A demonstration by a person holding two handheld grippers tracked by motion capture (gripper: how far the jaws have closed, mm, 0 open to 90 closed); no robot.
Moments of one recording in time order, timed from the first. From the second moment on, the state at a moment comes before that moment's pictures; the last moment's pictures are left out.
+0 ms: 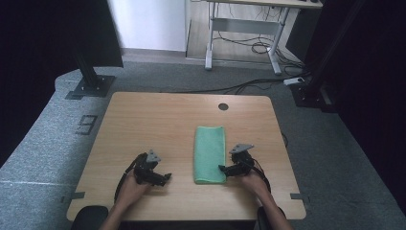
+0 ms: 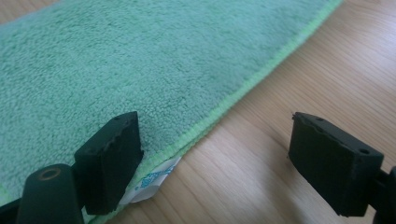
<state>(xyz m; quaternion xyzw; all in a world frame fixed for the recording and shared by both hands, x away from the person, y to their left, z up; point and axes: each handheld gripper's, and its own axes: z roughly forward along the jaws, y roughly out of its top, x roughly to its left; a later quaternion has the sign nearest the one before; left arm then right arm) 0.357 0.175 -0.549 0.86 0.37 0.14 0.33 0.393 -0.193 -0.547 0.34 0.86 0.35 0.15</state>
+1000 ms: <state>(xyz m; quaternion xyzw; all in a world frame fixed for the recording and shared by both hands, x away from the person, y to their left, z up) 0.391 0.129 -0.517 0.85 0.36 0.15 0.35 0.424 -0.170 -0.533 0.36 0.85 0.36 0.16</state>
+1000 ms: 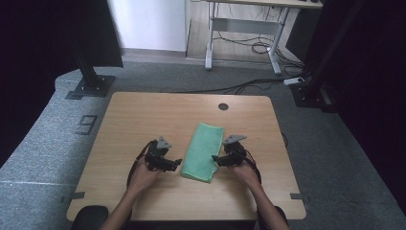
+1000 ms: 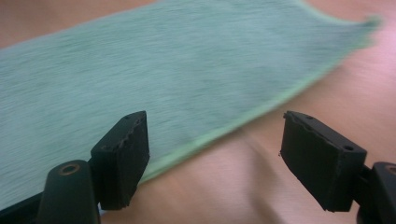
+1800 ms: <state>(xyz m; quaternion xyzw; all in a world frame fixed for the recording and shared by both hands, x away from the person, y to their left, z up) 0.358 0.139 -0.538 0.88 0.35 0.16 0.28 0.450 -0.137 -0.545 0.37 0.85 0.34 0.18</state>
